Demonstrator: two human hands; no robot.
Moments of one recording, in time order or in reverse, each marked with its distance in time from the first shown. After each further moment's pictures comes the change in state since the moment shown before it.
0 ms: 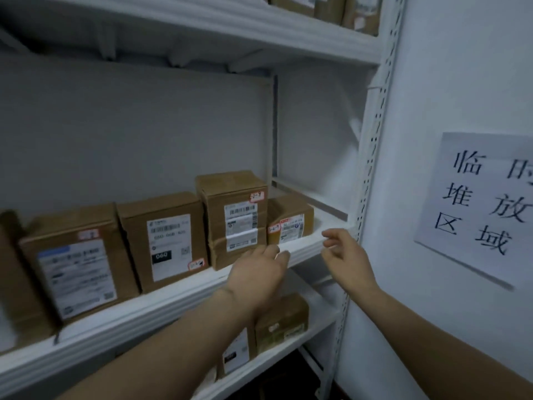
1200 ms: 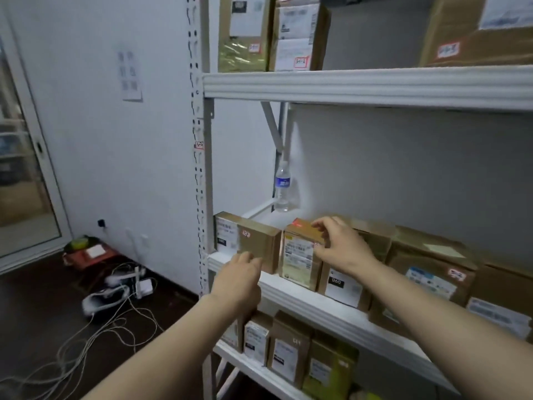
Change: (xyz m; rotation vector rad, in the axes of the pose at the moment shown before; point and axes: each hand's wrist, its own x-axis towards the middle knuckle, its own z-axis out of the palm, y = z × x) left_hand -0.611 -0.310 -0.108 -0.016 -0.013 -1.309; right_hand -0.305 -0.518 0.367 -0.076 -0.845 -1.025
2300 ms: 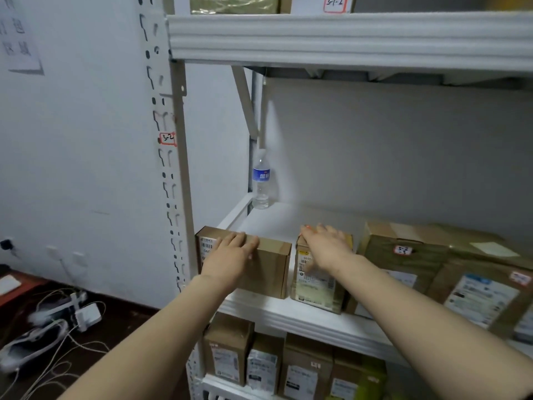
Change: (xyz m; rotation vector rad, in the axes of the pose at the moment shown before) left_hand 0.171 -0.116 0.044 -0.012 0.029 0.309; right_hand 0.128 -0.014 0.093 -0.466 -0.293 0.344
